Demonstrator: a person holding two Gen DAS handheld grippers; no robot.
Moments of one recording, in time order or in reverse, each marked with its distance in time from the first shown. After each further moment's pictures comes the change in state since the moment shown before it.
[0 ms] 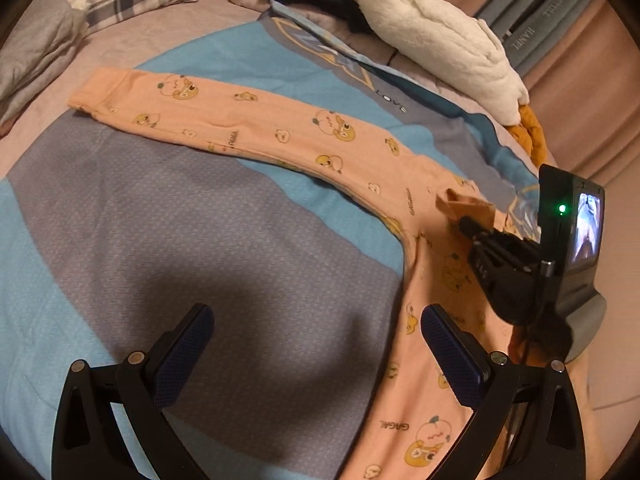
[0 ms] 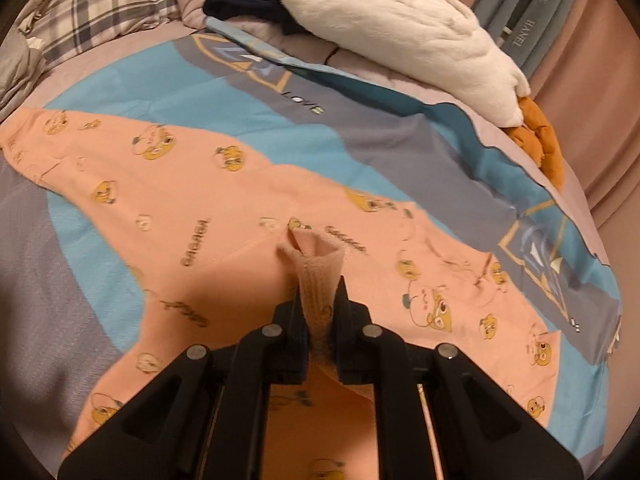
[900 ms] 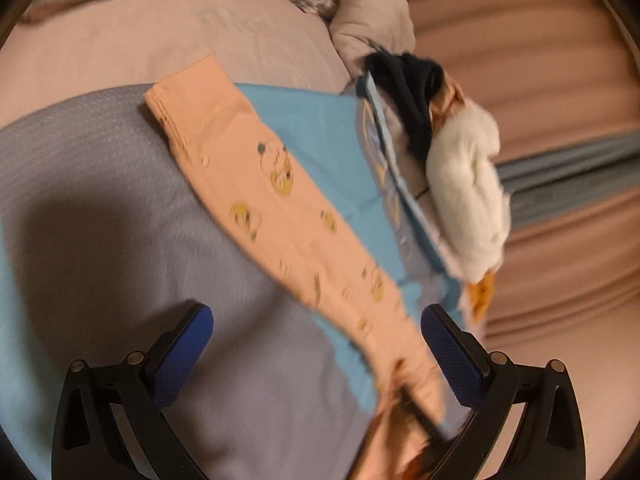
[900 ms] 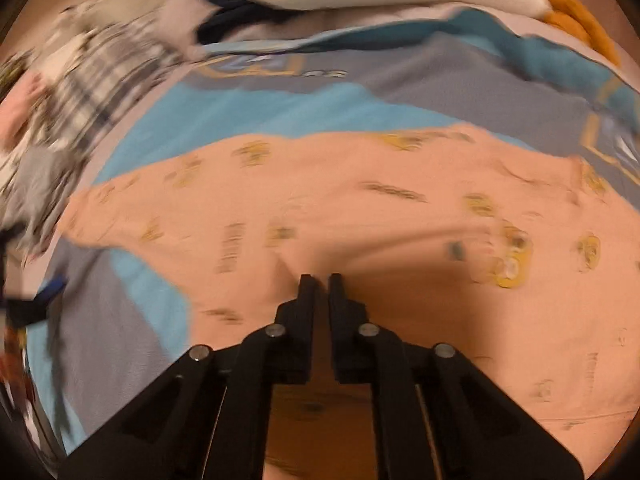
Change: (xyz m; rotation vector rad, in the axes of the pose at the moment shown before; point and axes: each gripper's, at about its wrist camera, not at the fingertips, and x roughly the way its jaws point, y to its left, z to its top) left arm 0.006 0.148 0.080 -0.518 -0.137 -0.371; right arm 0.033 0.012 -0.005 0.315 0.046 0.421
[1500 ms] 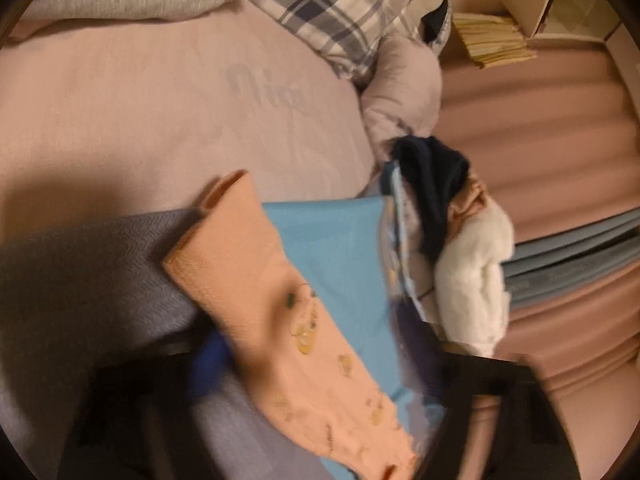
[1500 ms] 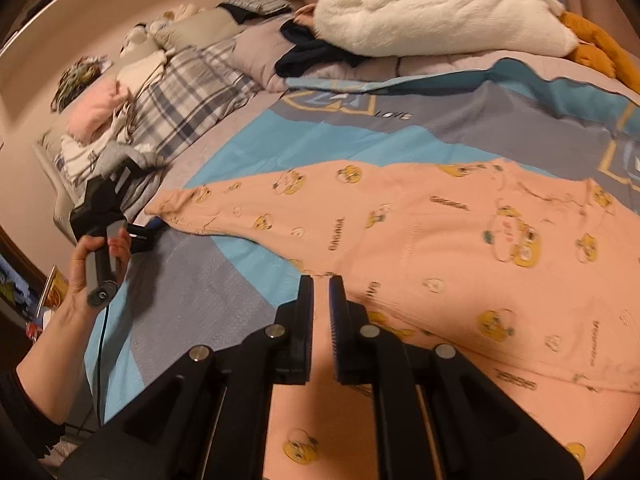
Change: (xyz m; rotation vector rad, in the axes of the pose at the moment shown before) left arm 0.011 0.026 0.074 -0.121 -0.180 0.009; right arm -0.067 -0.004 -0.028 -0.021 -0.128 0.204
